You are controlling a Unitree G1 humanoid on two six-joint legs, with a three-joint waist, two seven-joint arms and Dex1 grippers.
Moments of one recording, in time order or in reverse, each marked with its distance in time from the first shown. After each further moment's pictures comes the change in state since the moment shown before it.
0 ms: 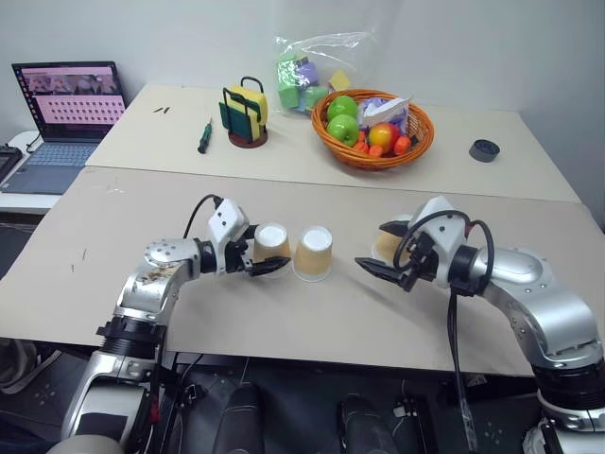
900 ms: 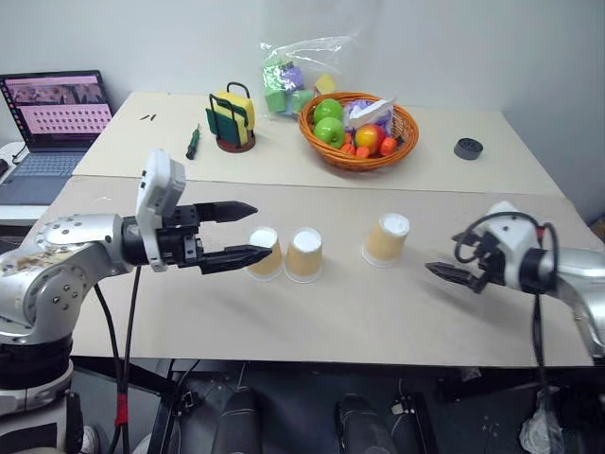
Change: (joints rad) left arm 0.085 0.289 0.288 -0.516 -0.519 0.497 0.007; right arm -0.016 -0.177 -0.053 0.392 -0.100 -0.163 0.161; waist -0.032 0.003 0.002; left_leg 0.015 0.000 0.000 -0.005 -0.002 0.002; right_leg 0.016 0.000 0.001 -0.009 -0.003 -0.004
